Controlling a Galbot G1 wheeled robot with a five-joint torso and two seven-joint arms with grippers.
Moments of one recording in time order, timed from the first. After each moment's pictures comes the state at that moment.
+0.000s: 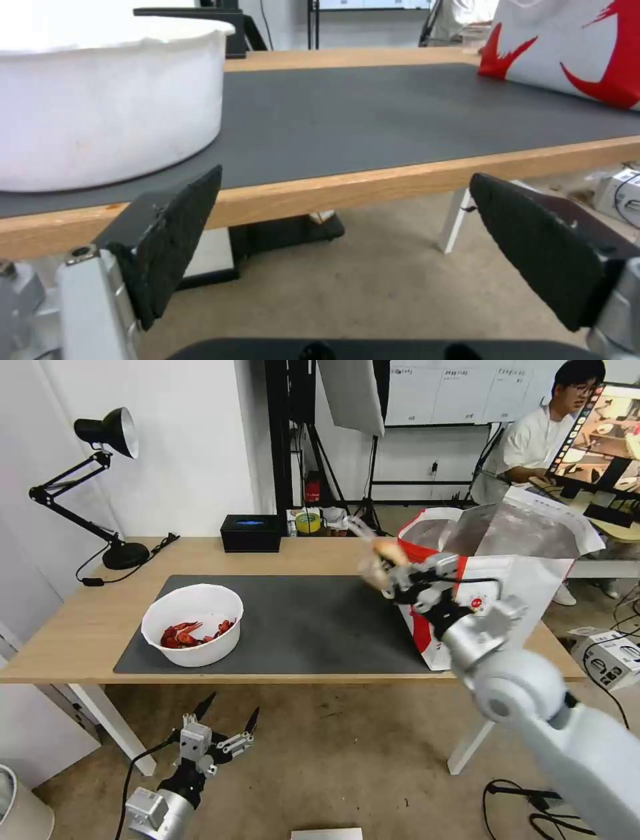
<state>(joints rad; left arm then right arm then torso) 1.80 -1.18 -0.53 -2.16 -0.29 -0.11 0.09 -0.88 0.74 0.21 2.21 0.86 -0.13 0.23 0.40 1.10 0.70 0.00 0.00</state>
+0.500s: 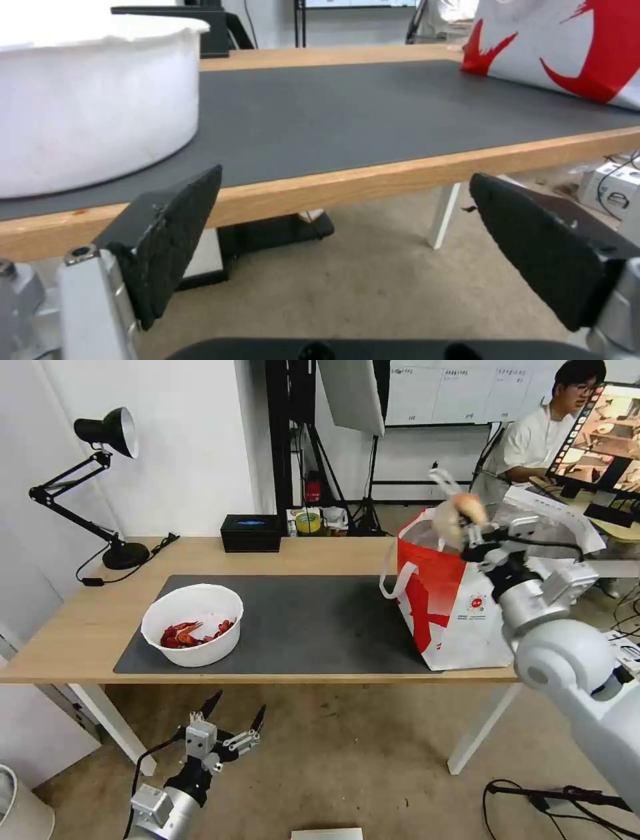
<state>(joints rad) 1.79 -1.16 -0.50 -2.16 -0.29 -0.11 0.09 -0.81 0.69 0.29 2.04 0.88 -0.11 0.41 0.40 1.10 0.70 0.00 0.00</state>
